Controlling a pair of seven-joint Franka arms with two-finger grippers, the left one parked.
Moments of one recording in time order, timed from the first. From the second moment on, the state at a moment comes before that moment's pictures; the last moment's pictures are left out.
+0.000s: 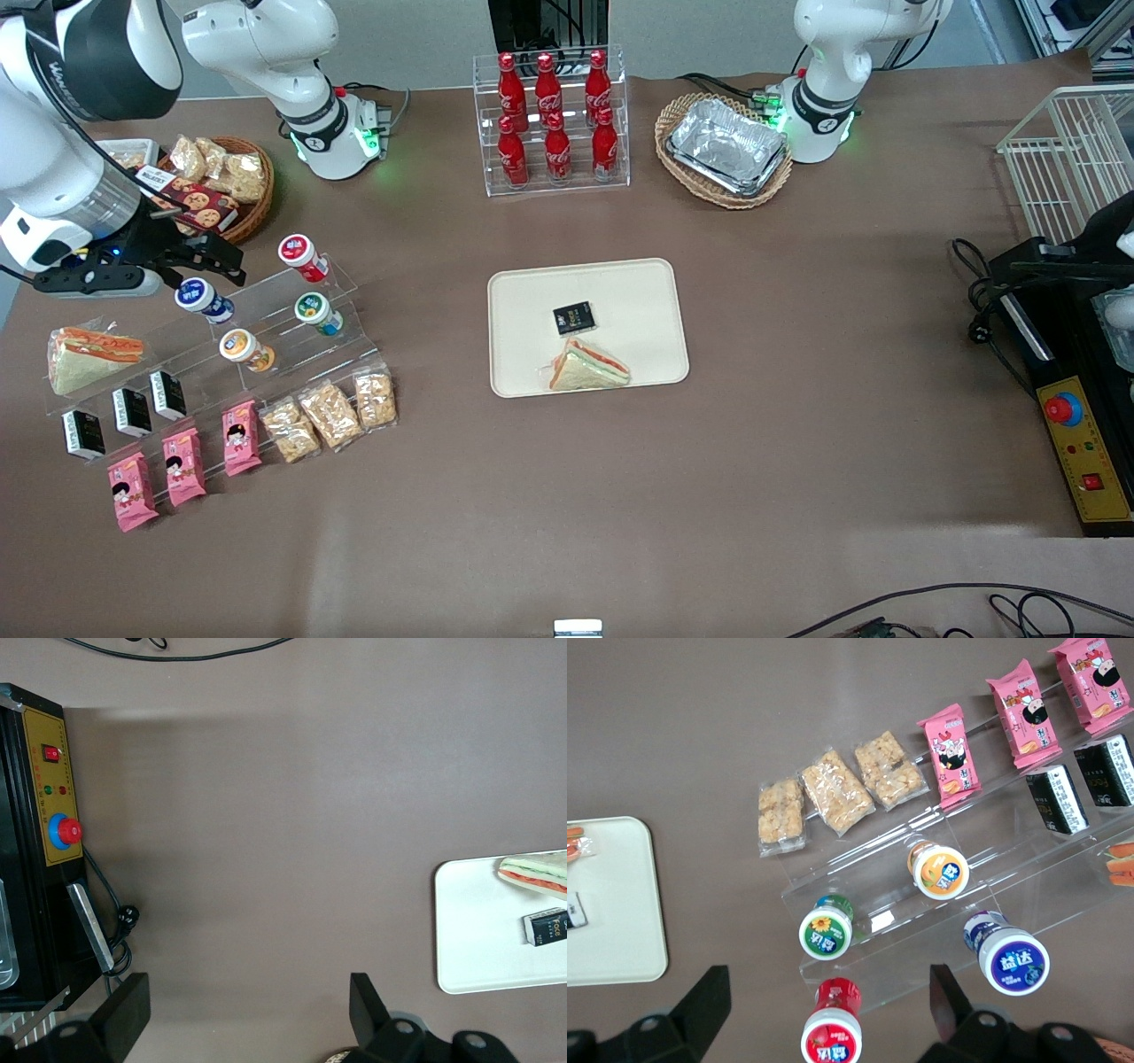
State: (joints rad) arm 0.14 -0.22 -0.09 -2.05 0.04 1.87 0.07
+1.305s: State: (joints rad) arm 0.18 -0.10 -0.08 -2.37 0.04 2.25 0.08
